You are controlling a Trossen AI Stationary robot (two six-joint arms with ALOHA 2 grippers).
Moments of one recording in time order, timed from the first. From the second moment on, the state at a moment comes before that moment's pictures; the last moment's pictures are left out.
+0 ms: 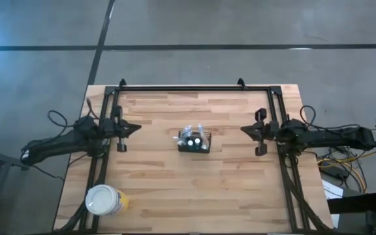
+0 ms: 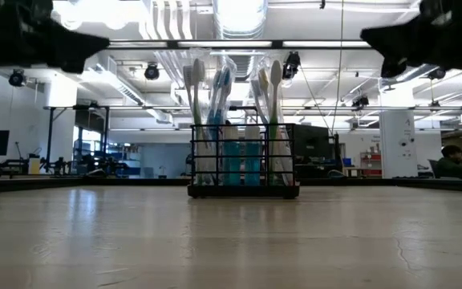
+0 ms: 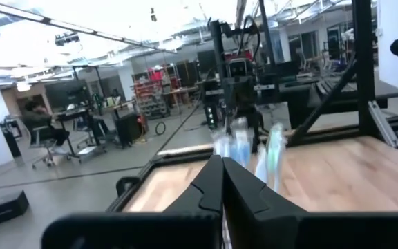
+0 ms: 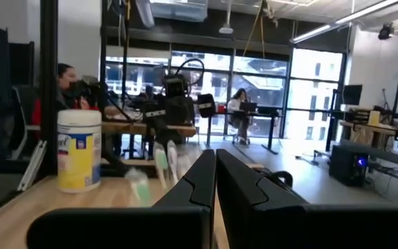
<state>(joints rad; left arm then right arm) 0.22 0.15 0.15 0.12 0.11 0.20 -0.08 0.45 0.05 0.63 0.00 -0.05</state>
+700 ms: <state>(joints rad) 0.25 0.02 0.01 0.03 0.09 0.11 -0.18 0.14 0.01 0.23 0.02 0.05</state>
